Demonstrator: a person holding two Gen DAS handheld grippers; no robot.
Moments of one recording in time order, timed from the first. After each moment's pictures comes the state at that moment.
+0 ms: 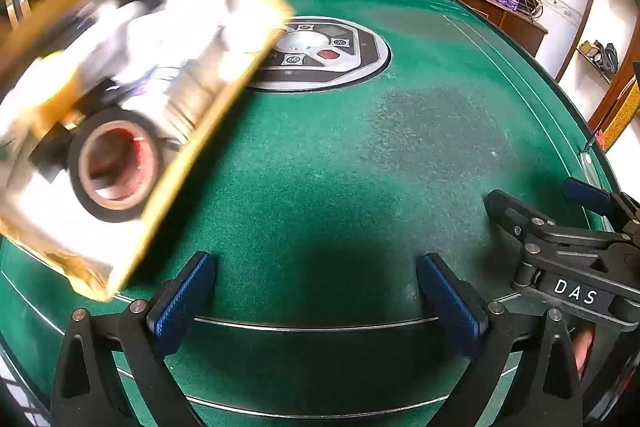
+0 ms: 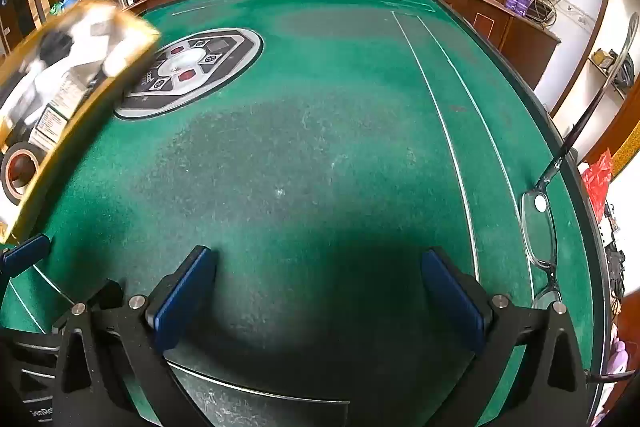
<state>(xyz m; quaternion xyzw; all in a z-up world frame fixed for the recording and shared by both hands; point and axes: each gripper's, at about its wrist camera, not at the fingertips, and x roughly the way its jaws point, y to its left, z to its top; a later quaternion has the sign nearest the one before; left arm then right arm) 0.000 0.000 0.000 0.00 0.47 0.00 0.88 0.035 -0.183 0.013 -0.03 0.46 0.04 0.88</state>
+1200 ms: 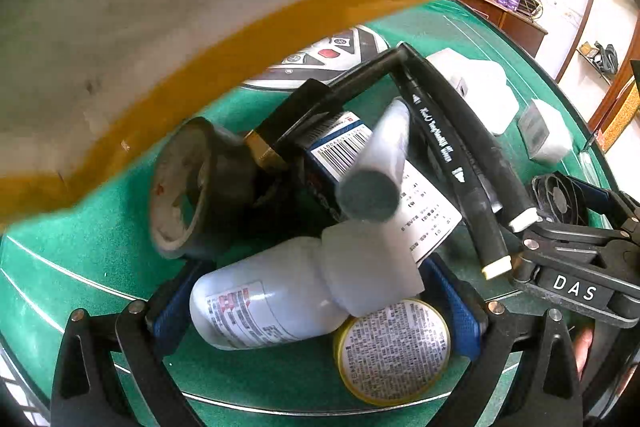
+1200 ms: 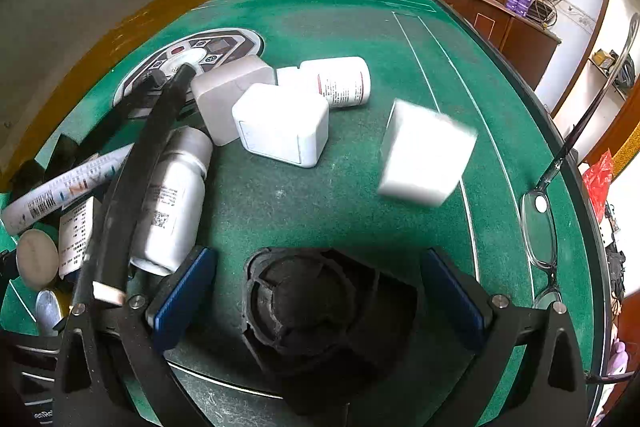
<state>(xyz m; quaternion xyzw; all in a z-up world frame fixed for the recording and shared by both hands) 0.003 0.001 0.006 0.00 0.47 0.00 0.88 0.034 -0.181 0.016 -0.03 0.46 0.04 0.88</state>
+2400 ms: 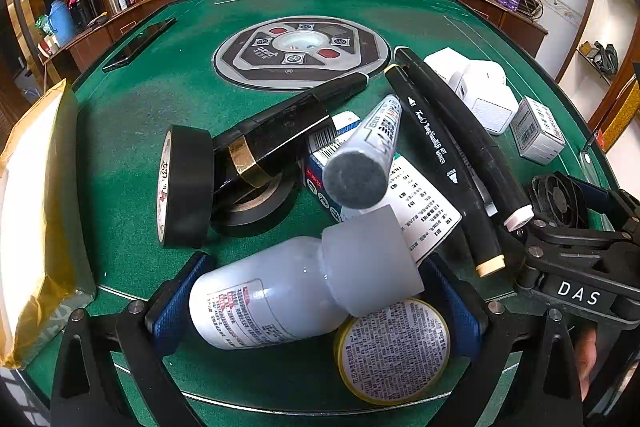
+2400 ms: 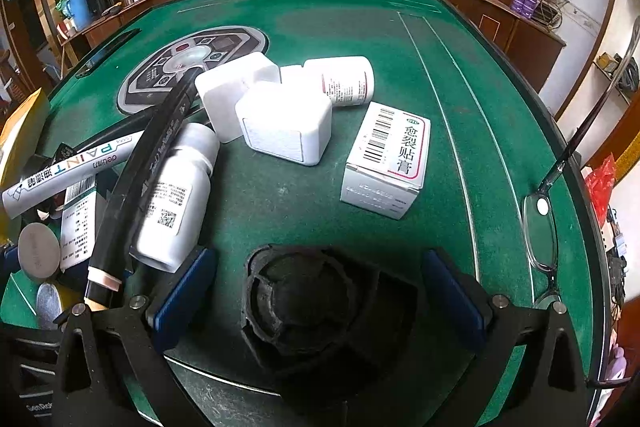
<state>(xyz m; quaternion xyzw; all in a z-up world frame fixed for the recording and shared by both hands) -0.003 0.001 0.001 -0.01 0.47 0.00 0.88 0.036 -0.182 0.016 -0.04 0.47 0.05 0.88</state>
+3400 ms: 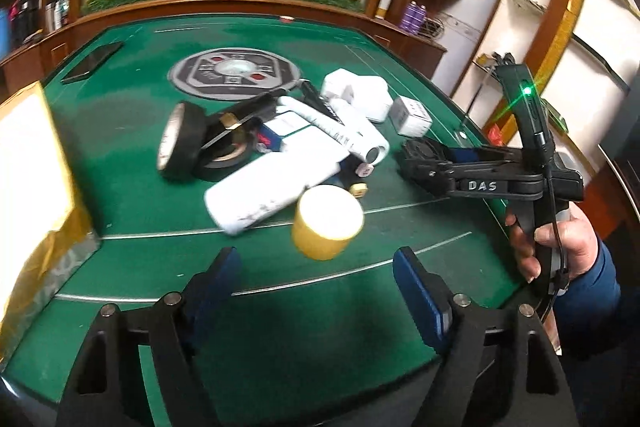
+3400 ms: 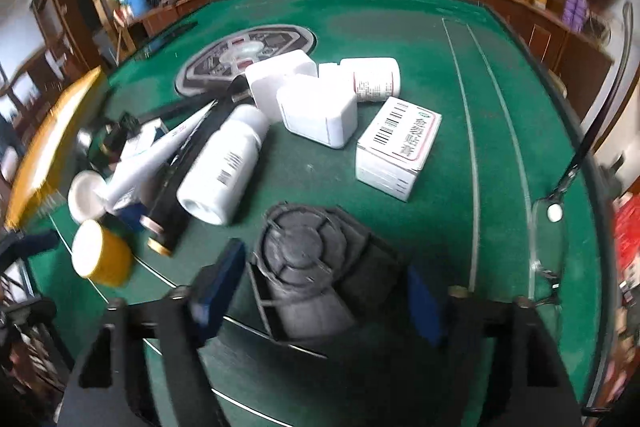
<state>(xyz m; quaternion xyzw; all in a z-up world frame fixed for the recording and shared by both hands) -0.086 0.030 0.029 -0.05 0.41 -0.19 0.89 0.013 -0.199 0.028 -0.05 0.46 0.16 0.87</state>
